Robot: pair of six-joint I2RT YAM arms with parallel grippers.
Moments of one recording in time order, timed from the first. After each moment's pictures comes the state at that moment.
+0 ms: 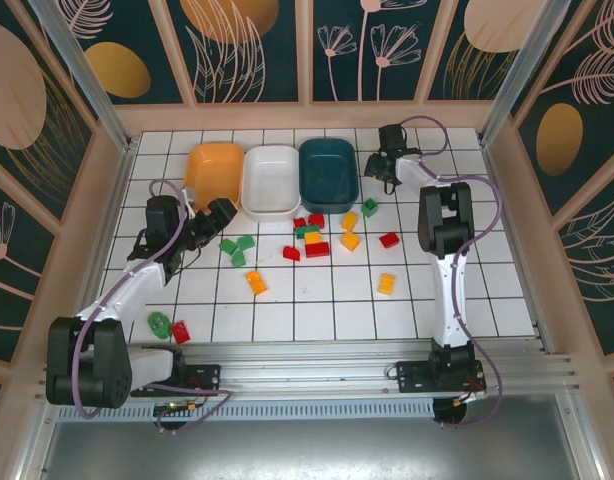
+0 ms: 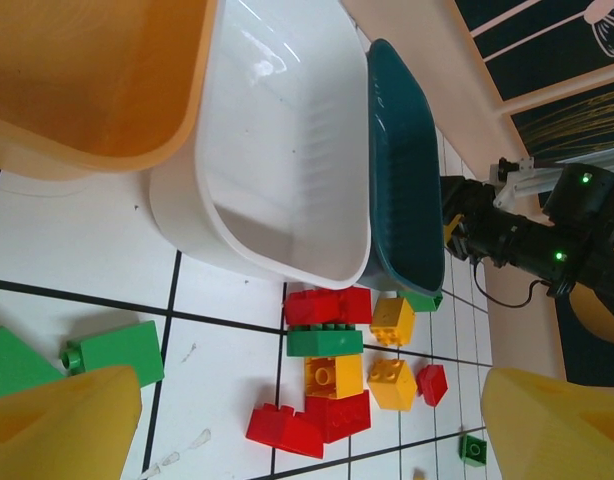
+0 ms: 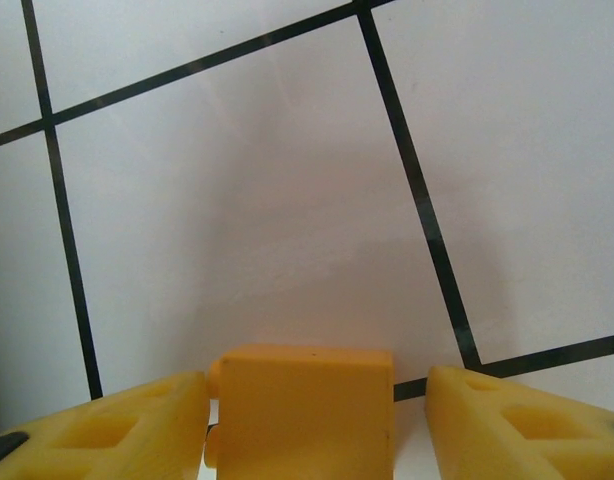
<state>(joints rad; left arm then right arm) -0.08 1.24 0.64 0.06 0.52 -0.83 0.19 2.42 1.94 -0.48 0.07 0.41</state>
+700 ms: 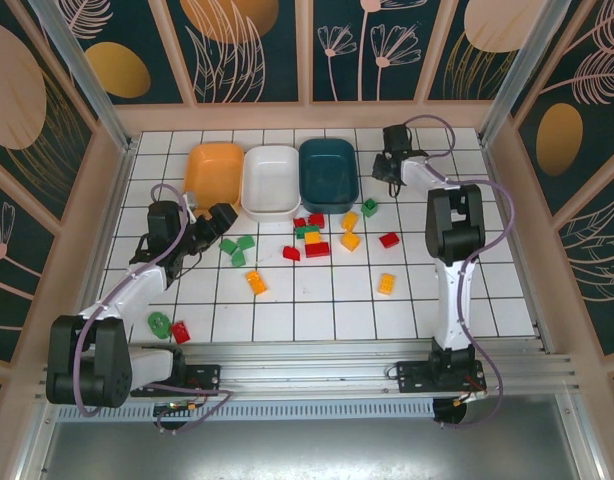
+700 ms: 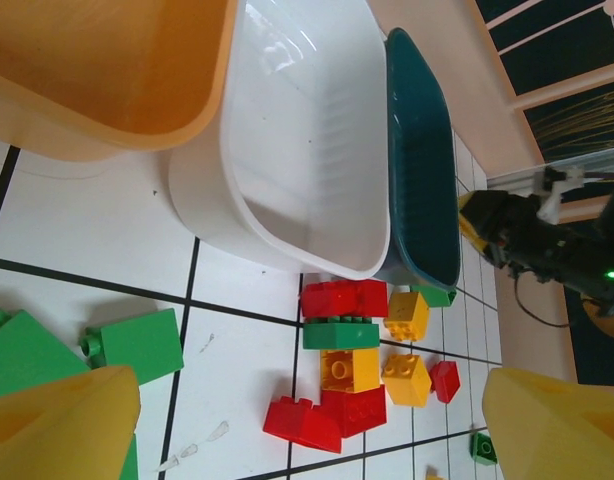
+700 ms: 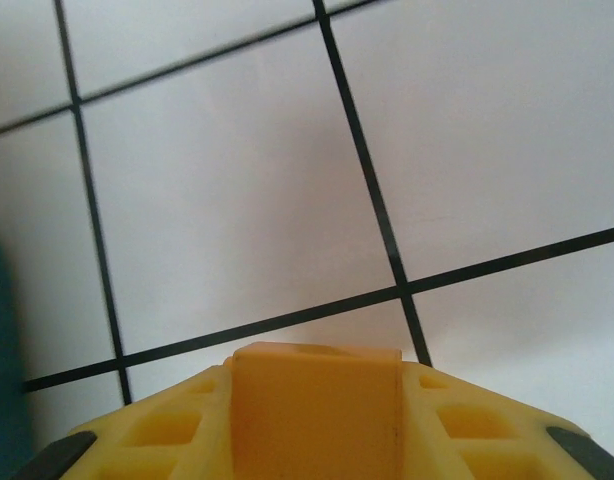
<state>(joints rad) -0.08 1.24 0.59 0.11 0.51 -0.83 0.20 2.25 1.77 -0.44 0.11 0.39</state>
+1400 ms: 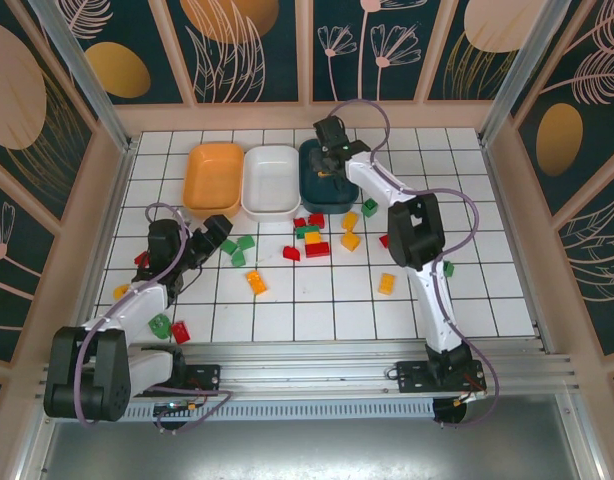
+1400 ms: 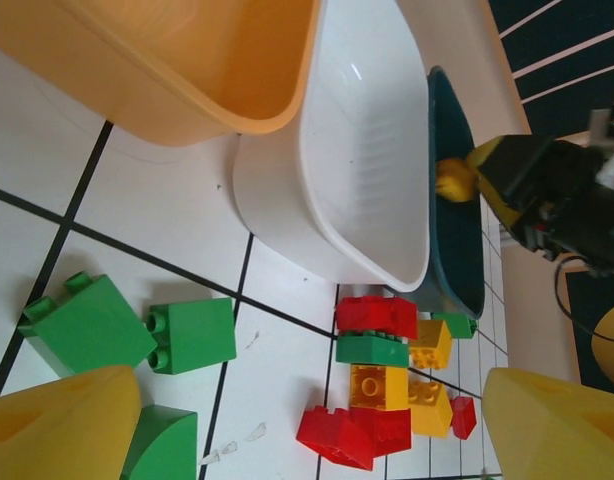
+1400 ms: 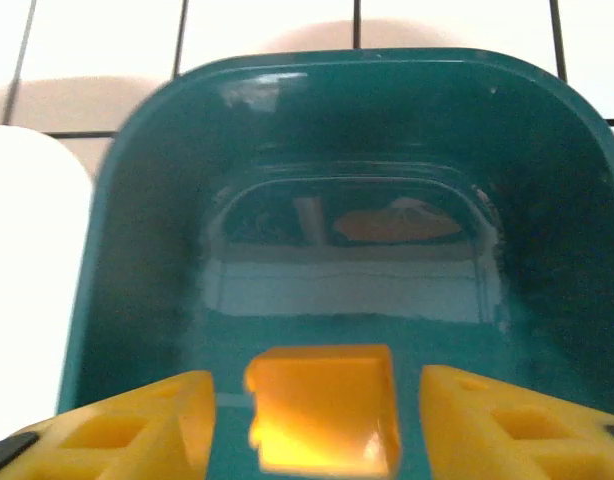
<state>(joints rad) -0.08 1.16 0.42 0.26 0.42 -0.92 0.49 2.40 2.16 -0.62 0.18 0.36</state>
